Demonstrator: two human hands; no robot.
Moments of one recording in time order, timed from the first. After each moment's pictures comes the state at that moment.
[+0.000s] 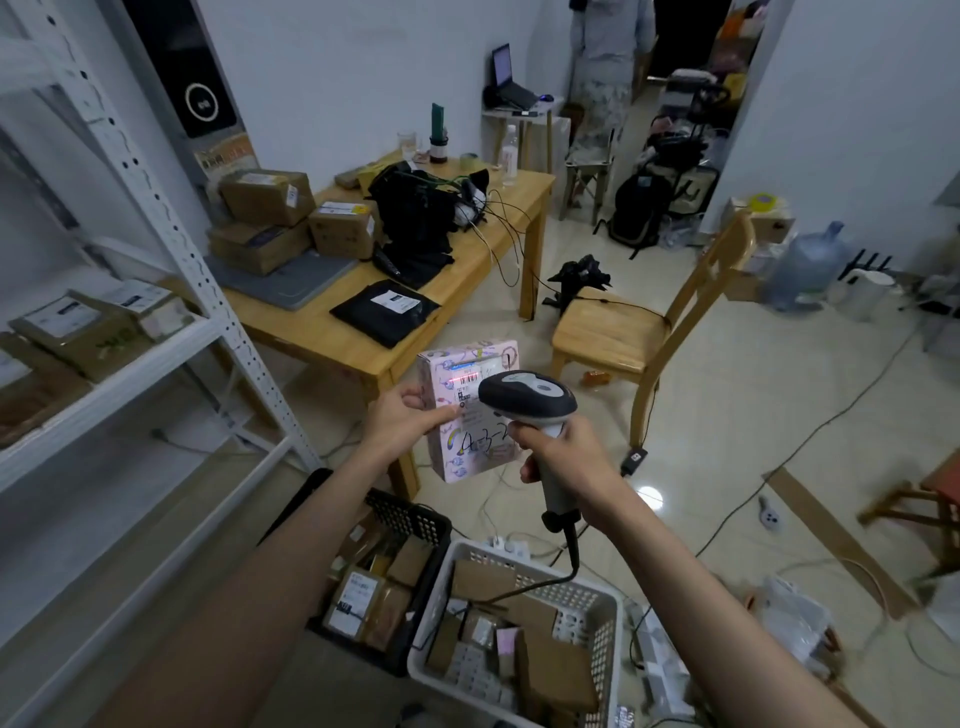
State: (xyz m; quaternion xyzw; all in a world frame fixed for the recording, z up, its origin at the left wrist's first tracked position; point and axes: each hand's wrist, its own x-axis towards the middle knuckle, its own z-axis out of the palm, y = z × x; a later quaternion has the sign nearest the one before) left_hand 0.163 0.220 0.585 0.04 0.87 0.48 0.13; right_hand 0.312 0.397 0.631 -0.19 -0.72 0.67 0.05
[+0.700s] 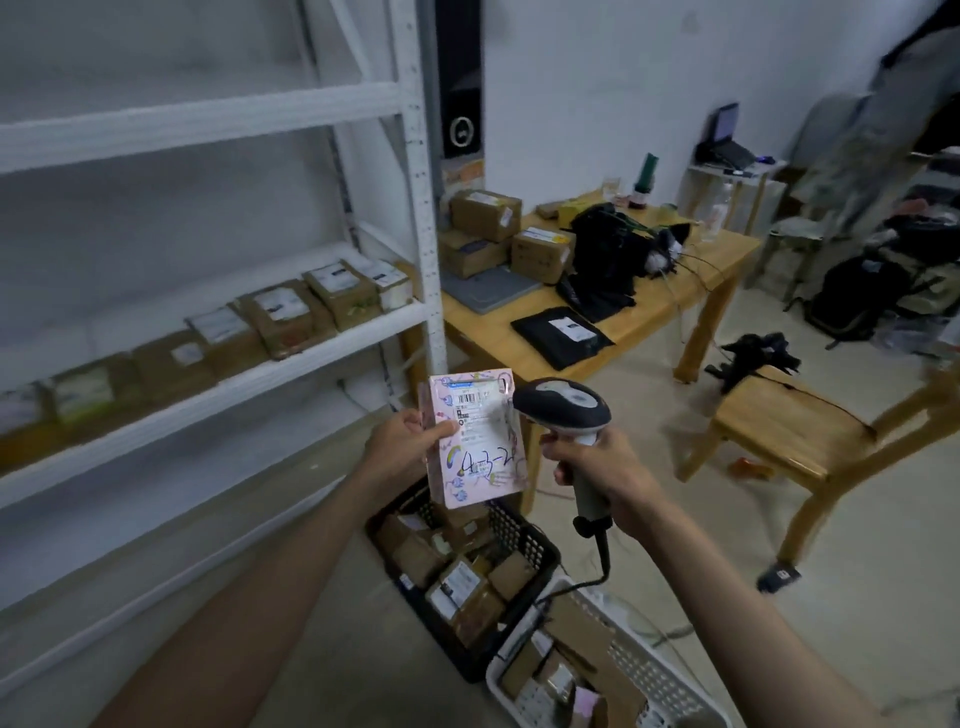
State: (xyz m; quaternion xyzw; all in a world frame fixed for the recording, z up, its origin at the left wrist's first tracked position) left_hand 0.203 -0.001 0.600 -0.14 0.84 0.52 0.05; right_hand 0.262 0.255 0.659 -0.08 -0.72 0.68 -0.10
